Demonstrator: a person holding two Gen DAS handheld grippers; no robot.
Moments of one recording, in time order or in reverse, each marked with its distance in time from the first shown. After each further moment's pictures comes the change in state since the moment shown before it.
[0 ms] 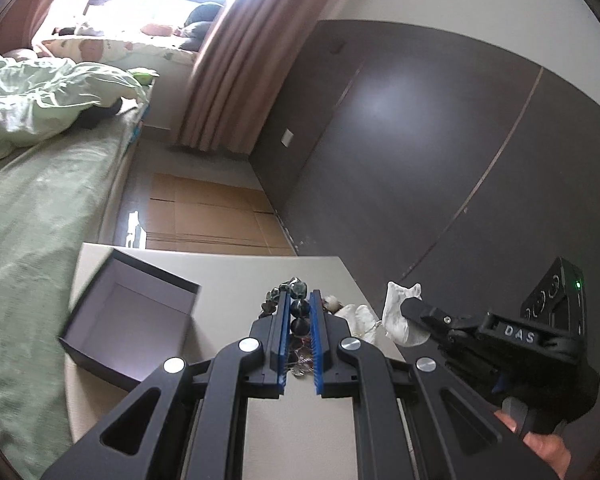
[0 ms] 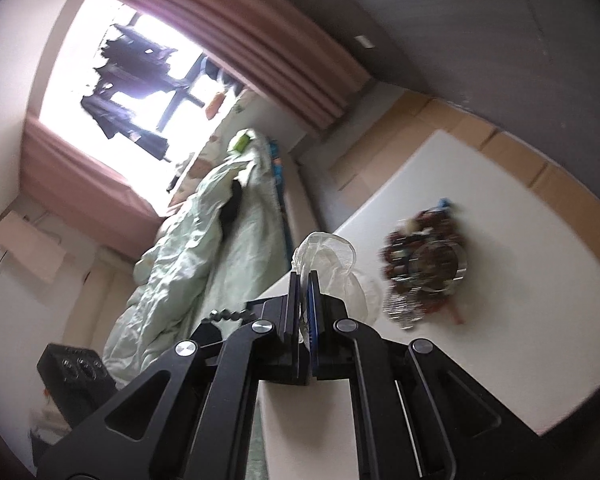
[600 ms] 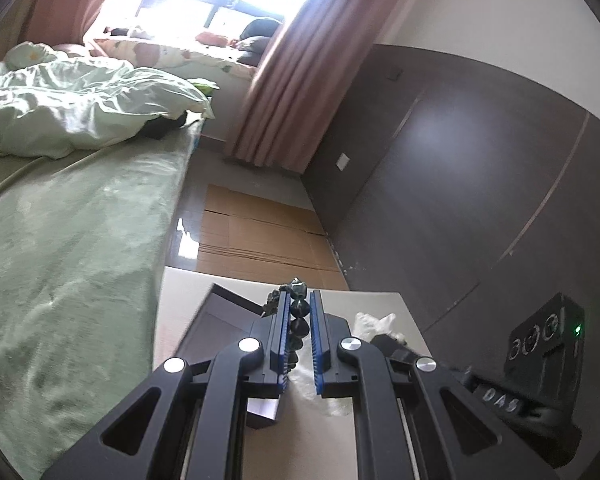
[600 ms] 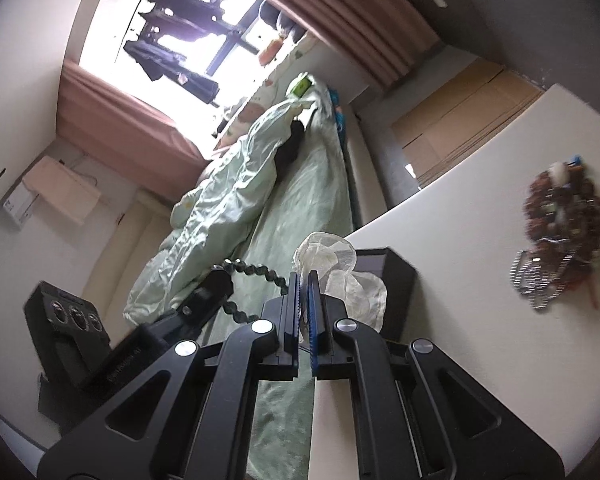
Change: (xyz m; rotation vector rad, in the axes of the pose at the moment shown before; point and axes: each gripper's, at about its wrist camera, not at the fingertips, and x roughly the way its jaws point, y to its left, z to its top) left arm -0.031 0.066 0.031 -0.095 -0.059 0.159; right arm 0.090 0.062 -0.040 -0.109 0.178 0.146
